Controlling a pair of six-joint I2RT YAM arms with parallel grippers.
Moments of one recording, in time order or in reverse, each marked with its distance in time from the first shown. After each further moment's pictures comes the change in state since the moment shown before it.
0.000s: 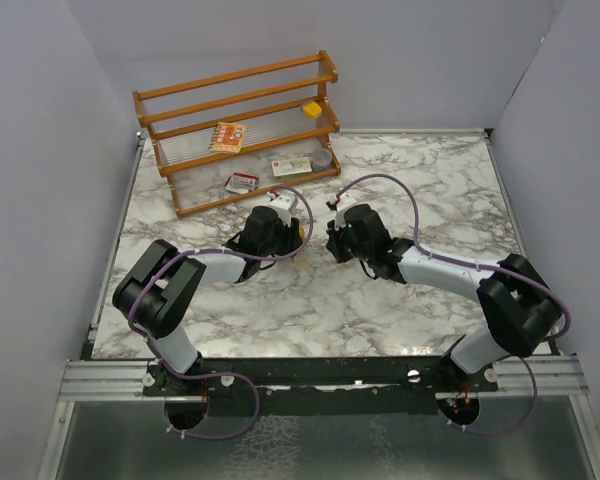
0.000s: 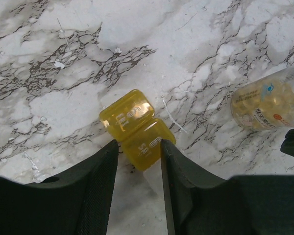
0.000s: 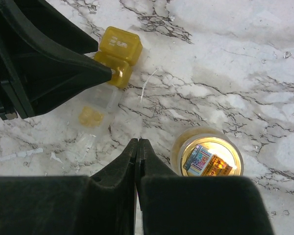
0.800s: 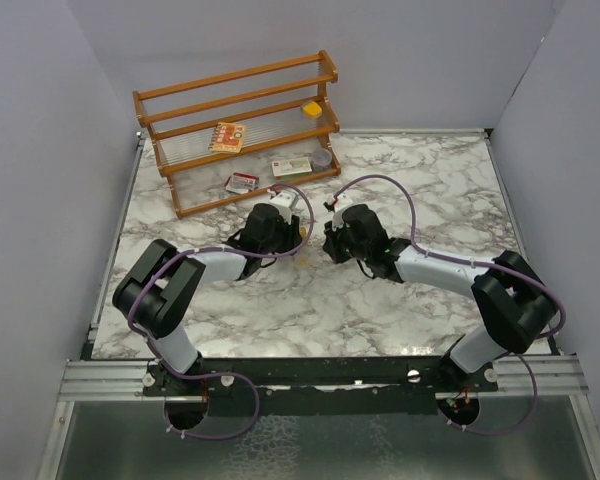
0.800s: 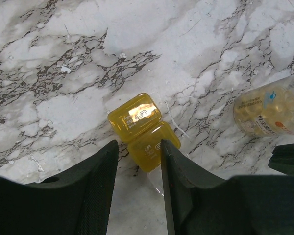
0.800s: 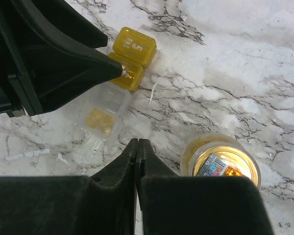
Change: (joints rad) left arm 0.000 0.000 0.027 -0.040 -0.016 -0.001; right arm 0.000 0.030 0.004 0.025 -0.036 0.011
